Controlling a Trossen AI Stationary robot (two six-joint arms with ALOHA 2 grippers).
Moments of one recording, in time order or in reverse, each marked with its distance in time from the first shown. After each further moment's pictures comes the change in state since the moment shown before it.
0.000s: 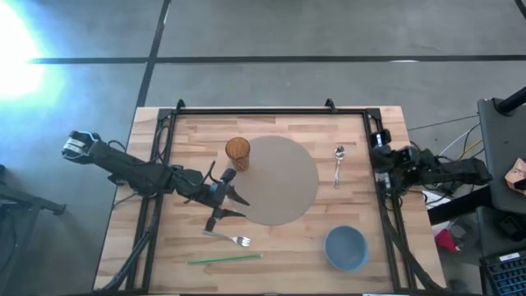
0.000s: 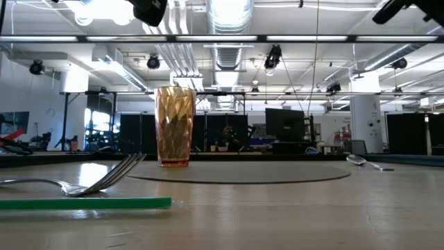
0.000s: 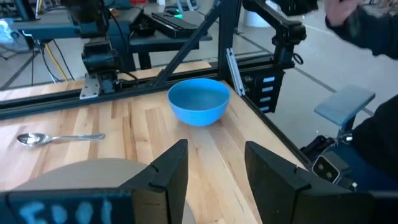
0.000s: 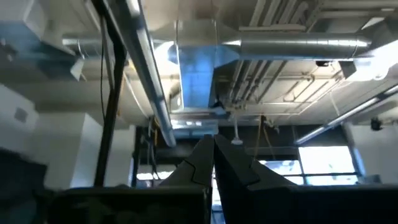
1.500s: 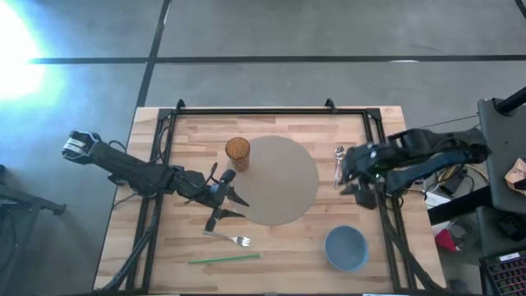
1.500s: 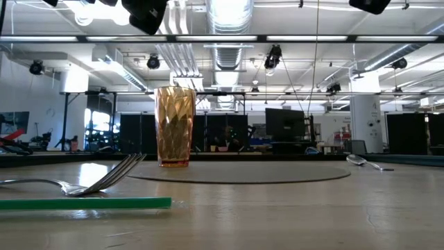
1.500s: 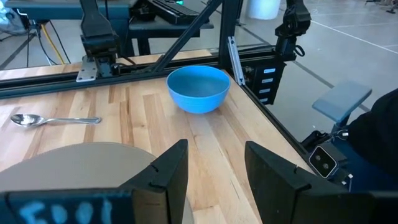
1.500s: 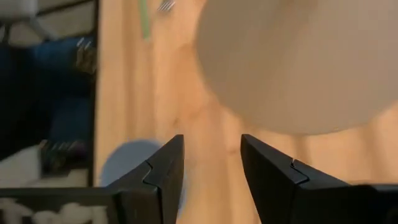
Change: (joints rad) left arm 0.000 0.000 -0.017 -0.025 -0.001 -0.045; right arm 0.152 0.828 1.203 -2.130 -0.169 0.370
